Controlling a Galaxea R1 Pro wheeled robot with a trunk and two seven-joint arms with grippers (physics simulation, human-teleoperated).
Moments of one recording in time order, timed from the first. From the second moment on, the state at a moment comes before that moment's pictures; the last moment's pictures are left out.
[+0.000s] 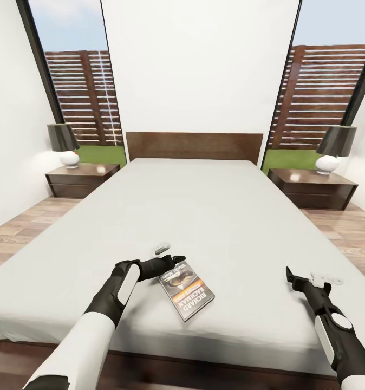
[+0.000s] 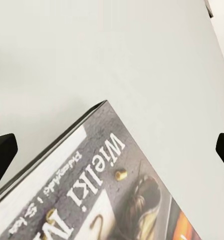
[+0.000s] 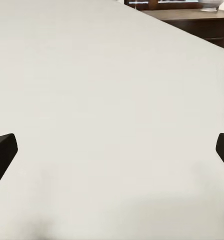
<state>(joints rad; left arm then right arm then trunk) -0.75 -0.17 0.05 -0.79 0.37 0.69 -0.32 -0.47 -0.18 -0.40 -0.86 0.00 -0.14 0.17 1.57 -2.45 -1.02</state>
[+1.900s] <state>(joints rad) -0.75 -0.17 0.05 -0.78 0.37 0.69 -0.32 -0.47 -0.18 -0.40 -0.86 0.00 -0.14 0.17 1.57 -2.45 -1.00</state>
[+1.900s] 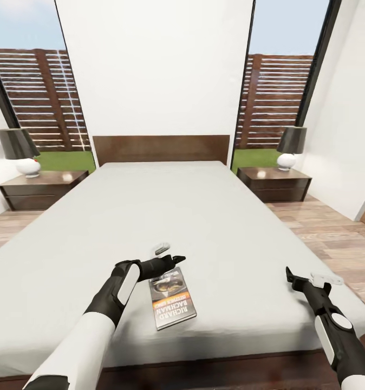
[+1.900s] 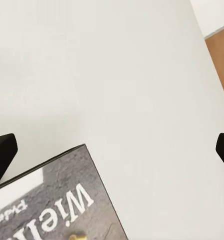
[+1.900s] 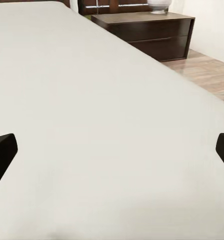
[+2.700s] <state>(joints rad) -0.75 -0.17 0.05 -0.78 0.37 0.69 -0.32 -0.47 -0.18 -0.40 -0.86 0.00 -0.14 0.17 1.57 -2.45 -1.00</state>
